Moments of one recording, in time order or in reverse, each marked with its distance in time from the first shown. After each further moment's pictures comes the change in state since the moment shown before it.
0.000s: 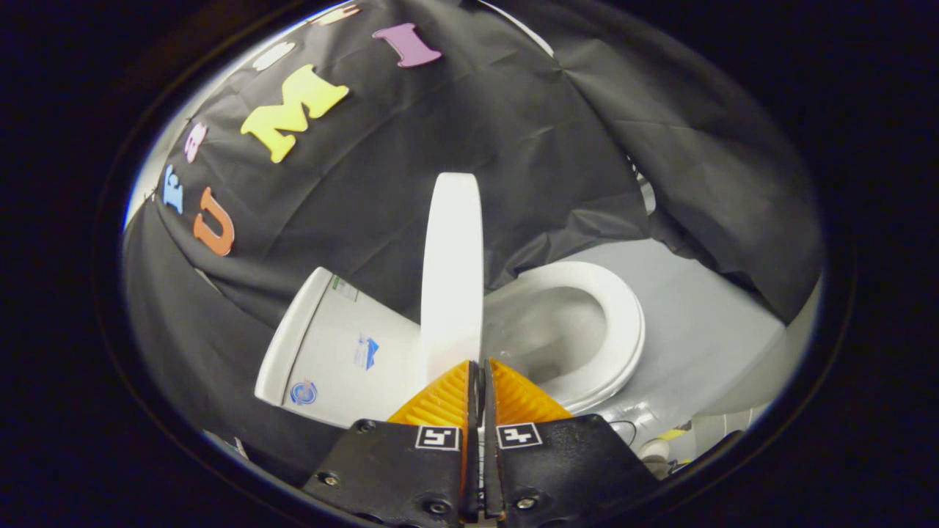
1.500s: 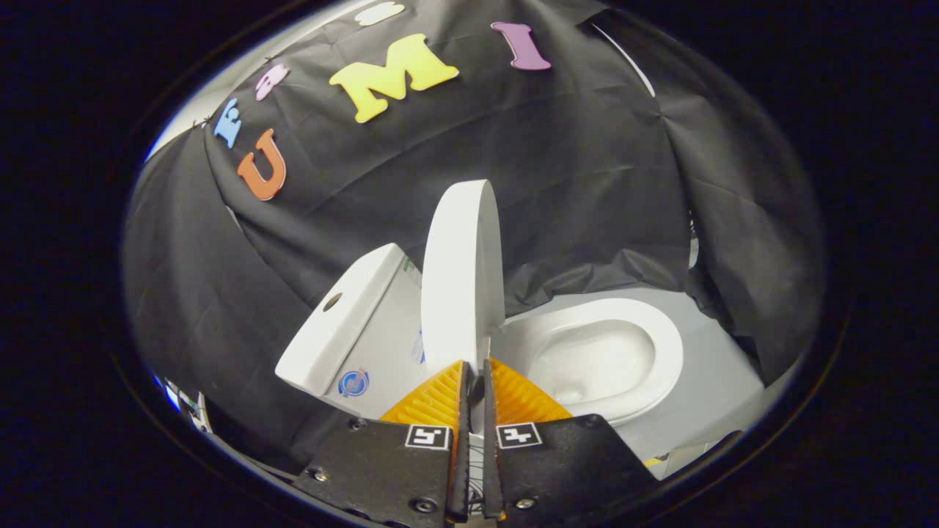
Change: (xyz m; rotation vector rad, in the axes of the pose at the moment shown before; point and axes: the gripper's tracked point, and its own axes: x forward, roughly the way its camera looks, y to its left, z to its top) arm 0.002 0.129 -0.020 -0.278 -0.023 0.060
